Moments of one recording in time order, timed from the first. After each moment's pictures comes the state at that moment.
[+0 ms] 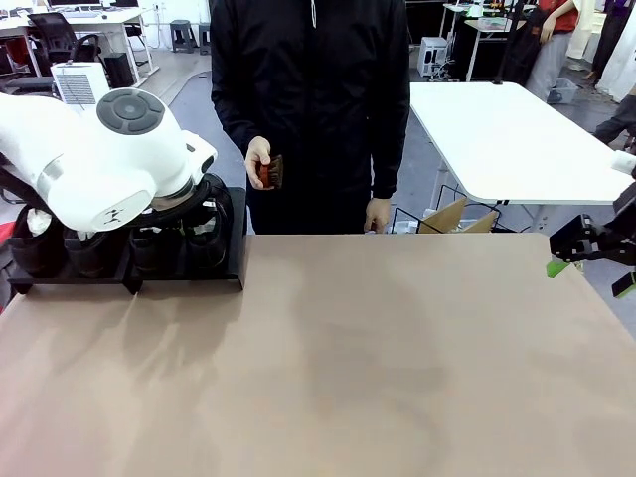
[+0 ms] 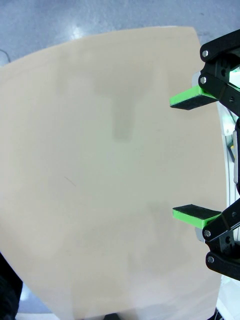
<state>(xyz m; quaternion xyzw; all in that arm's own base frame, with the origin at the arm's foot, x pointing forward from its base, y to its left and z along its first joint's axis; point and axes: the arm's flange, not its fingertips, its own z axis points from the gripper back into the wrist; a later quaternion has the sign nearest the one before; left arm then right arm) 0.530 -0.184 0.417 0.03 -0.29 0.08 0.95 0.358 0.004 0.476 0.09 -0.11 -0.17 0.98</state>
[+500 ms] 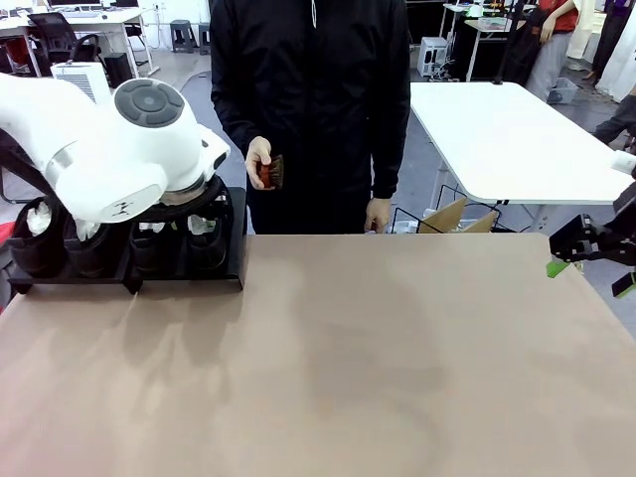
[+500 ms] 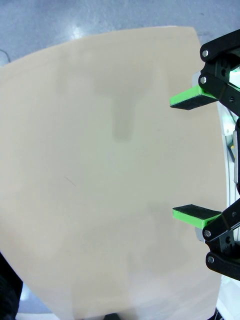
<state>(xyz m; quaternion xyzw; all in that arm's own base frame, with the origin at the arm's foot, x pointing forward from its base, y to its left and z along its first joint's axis) 0.517 -0.209 0.435 0.05 -0.30 0.06 0.95 0.358 0.004 0.476 0.09 -0.11 -0.17 0.98</state>
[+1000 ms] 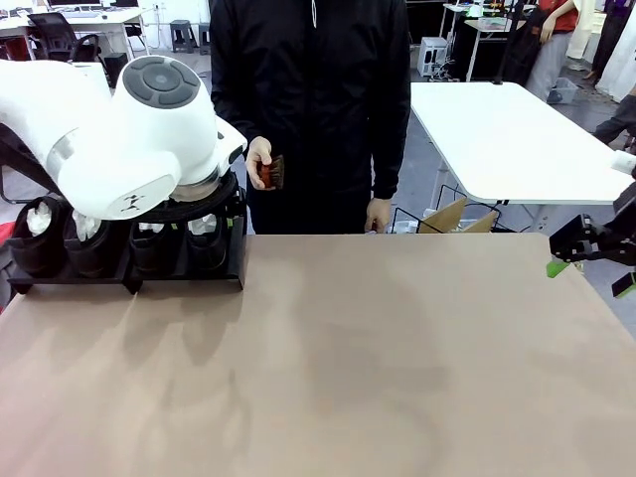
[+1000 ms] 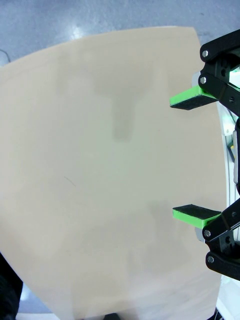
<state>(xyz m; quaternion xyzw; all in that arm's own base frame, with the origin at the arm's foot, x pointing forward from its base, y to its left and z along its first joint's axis) 0.486 -0.233 0.456 0.05 -0.28 0.05 0.96 0.358 0.004 0.476 0.09 -0.11 -0.17 0.98</state>
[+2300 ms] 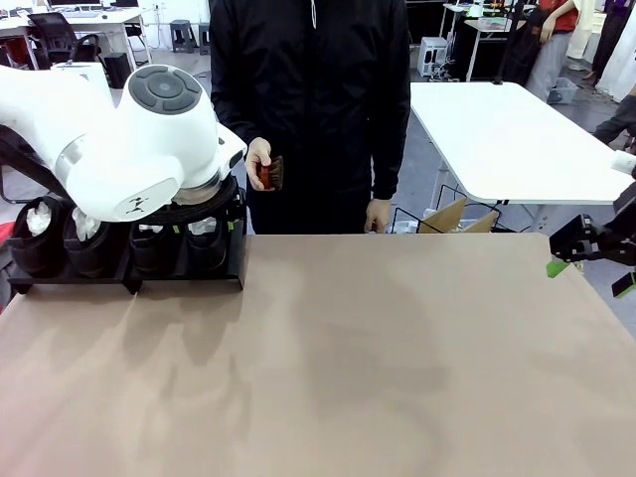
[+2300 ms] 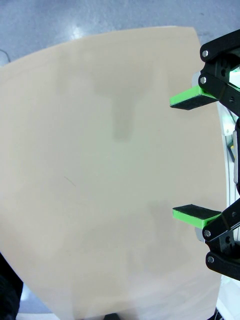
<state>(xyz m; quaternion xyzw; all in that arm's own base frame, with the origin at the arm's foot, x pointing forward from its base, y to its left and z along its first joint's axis) 0.495 -0.232 0.447 0.05 -0.28 0.05 0.96 0.358 0.004 0.476 0.09 -0.11 -0.17 0.98</state>
